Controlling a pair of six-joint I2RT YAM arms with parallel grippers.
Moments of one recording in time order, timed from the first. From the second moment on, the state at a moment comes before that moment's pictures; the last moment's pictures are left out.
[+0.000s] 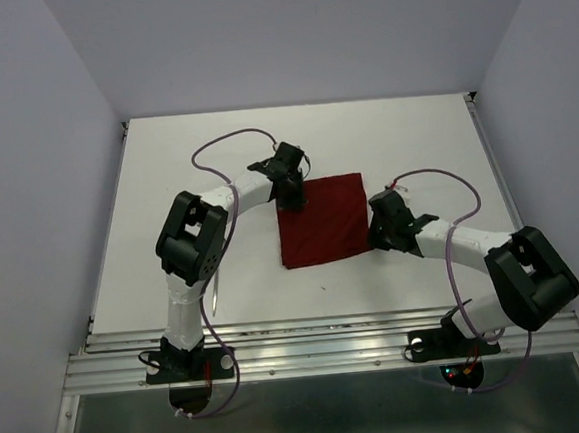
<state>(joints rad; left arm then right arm) -0.62 2.04 1.46 -0.44 0.03 -0.56 0.45 1.43 0.64 -0.15 0.17 0.75</state>
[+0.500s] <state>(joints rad) -0.61 2.06 1.59 -0.50 0.01 -0.50 0.64 1.21 0.70 -0.50 0.29 0.89</state>
